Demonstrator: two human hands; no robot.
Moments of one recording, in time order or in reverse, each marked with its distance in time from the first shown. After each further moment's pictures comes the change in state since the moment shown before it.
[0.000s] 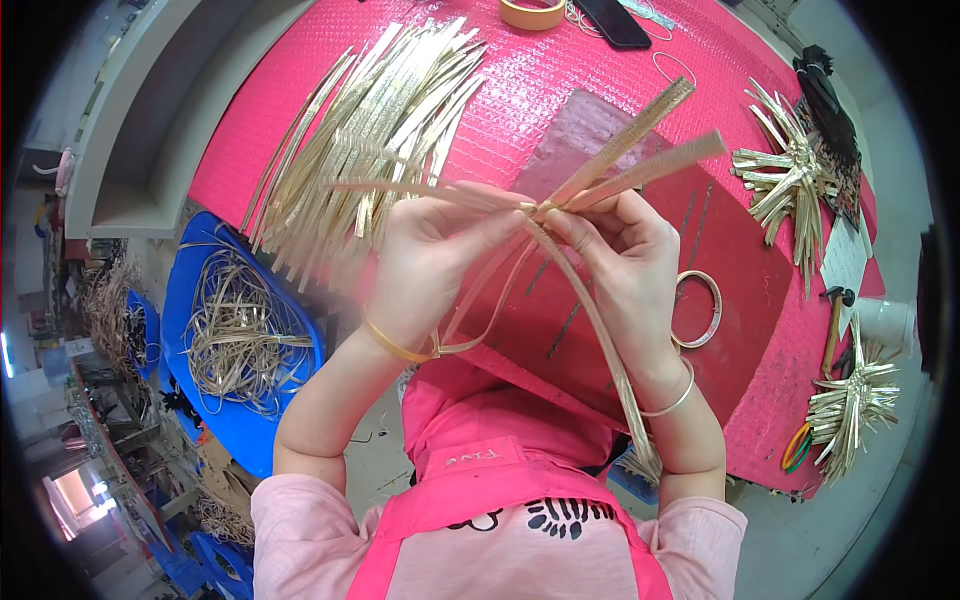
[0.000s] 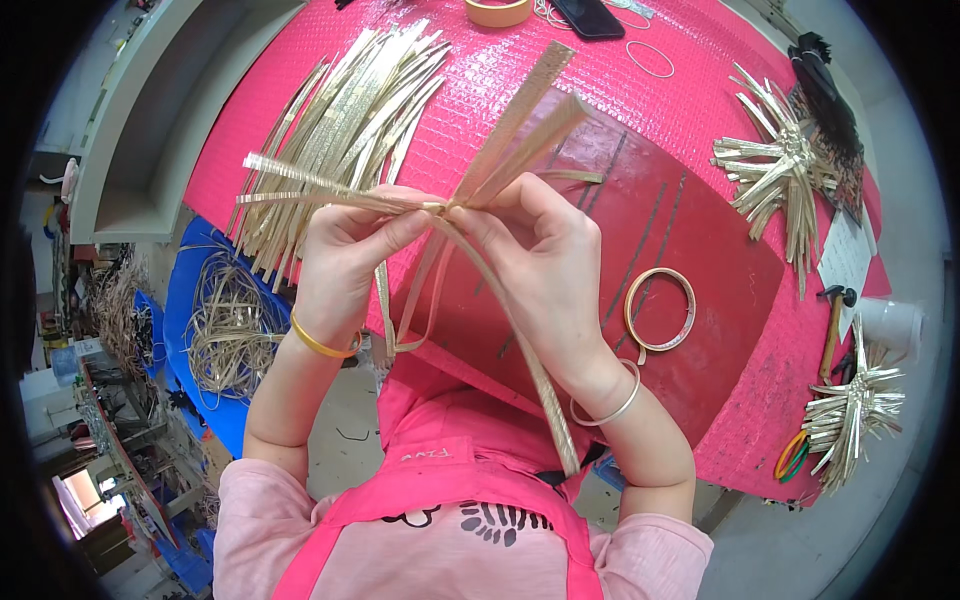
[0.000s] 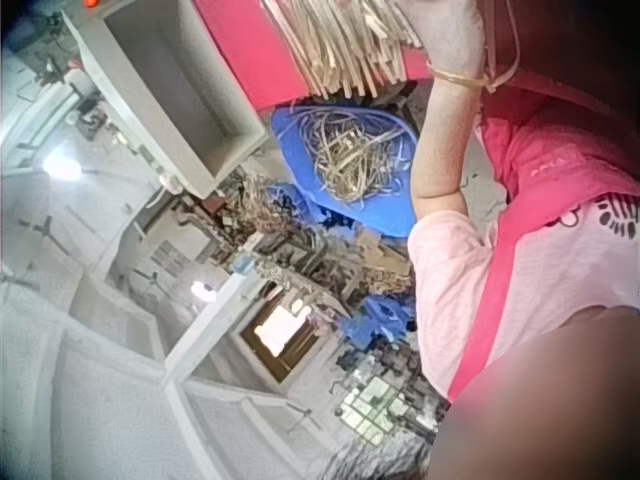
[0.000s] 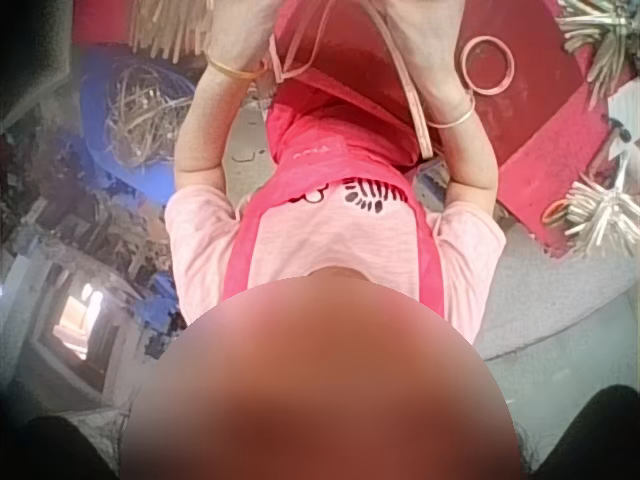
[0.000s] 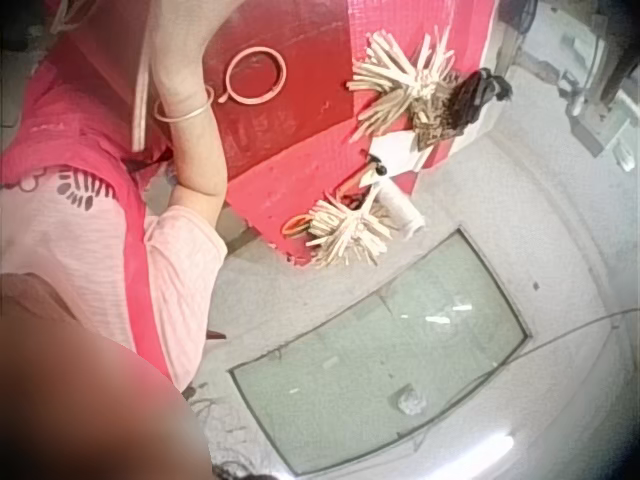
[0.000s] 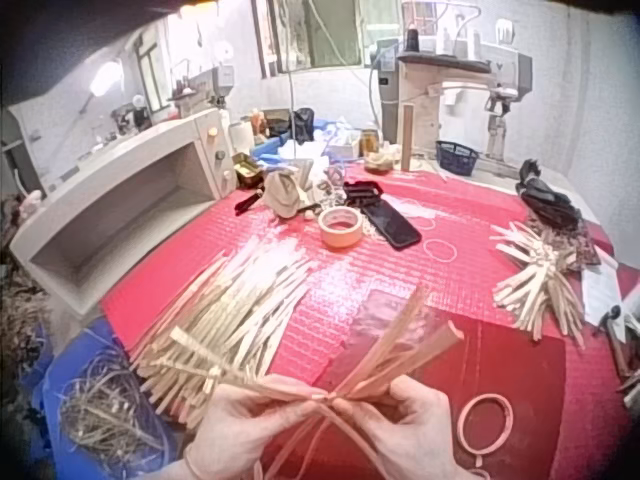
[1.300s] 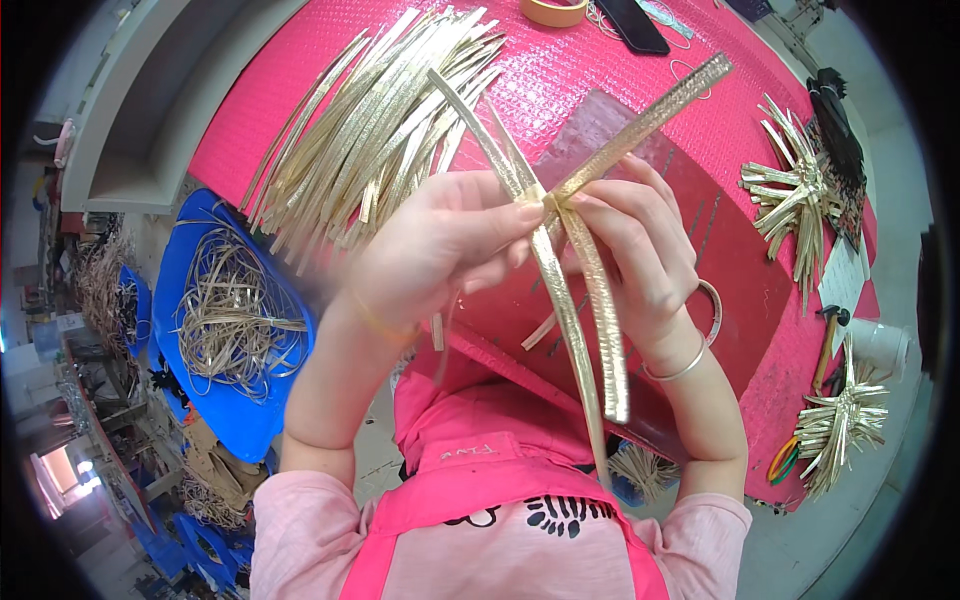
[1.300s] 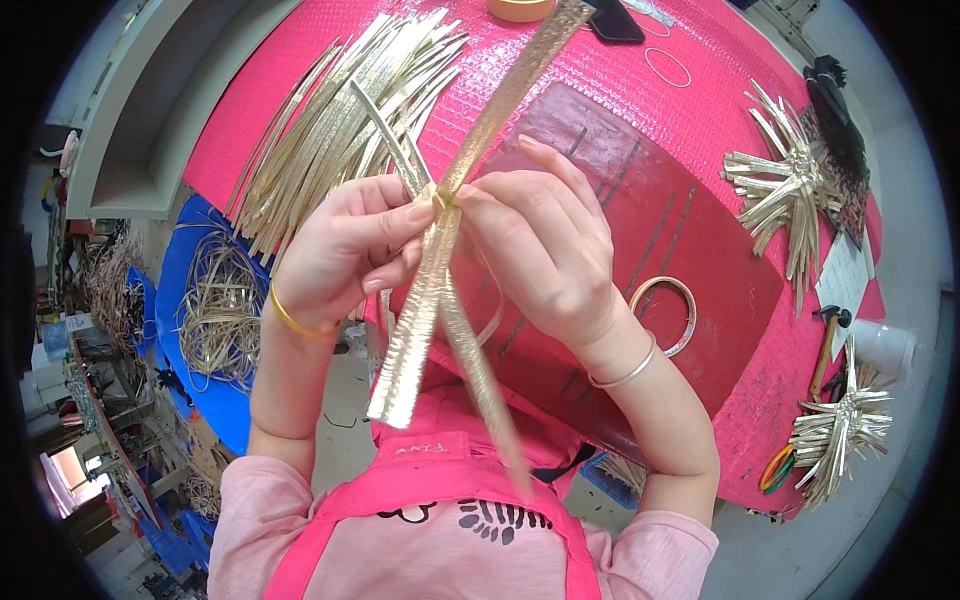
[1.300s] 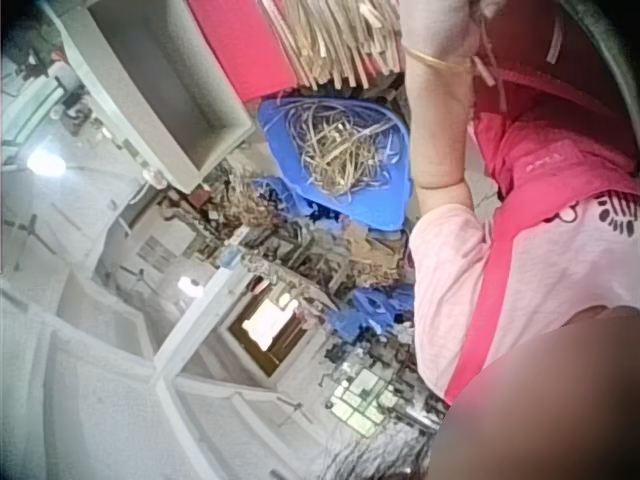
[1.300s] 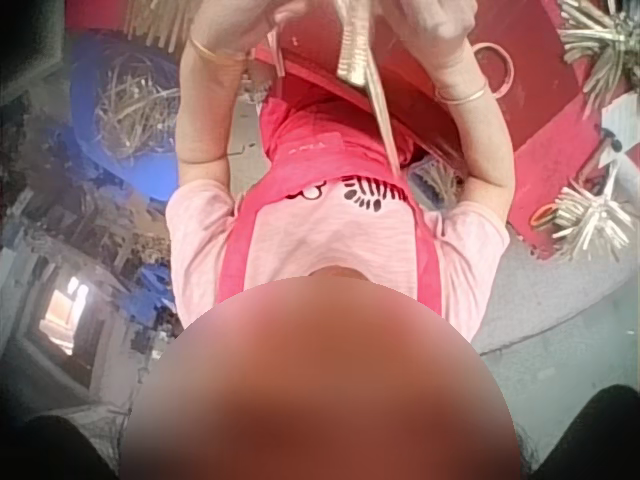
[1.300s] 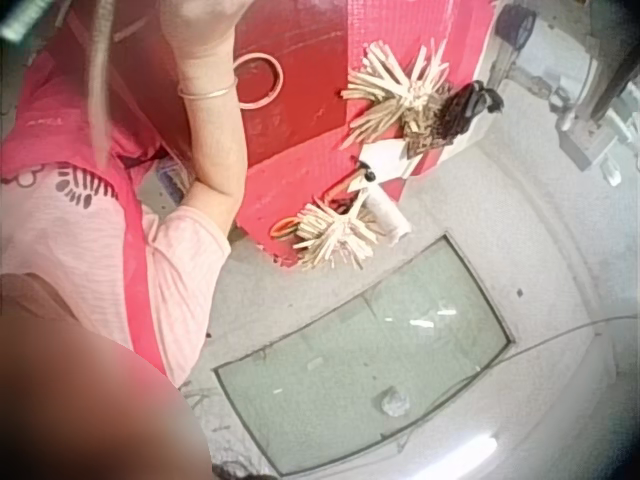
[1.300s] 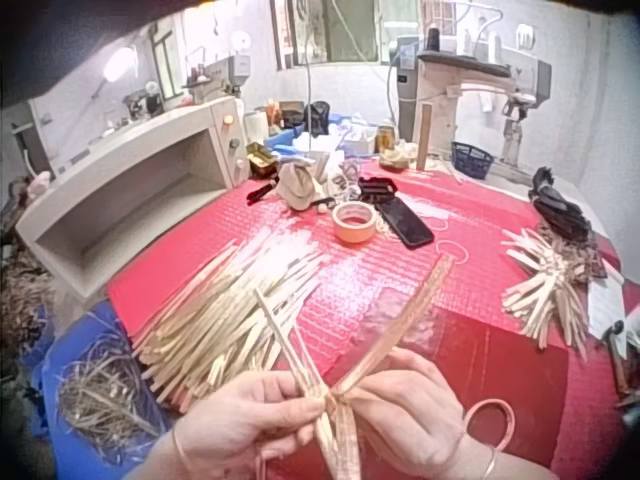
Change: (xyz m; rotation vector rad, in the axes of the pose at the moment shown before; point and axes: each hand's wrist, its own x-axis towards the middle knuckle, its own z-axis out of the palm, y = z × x) left_hand 0.006 0.020 -0.007 -0.387 -0.155 -0.433; right_hand 0.024 0.003 -0.010 -0.782 -0.095 -1.097
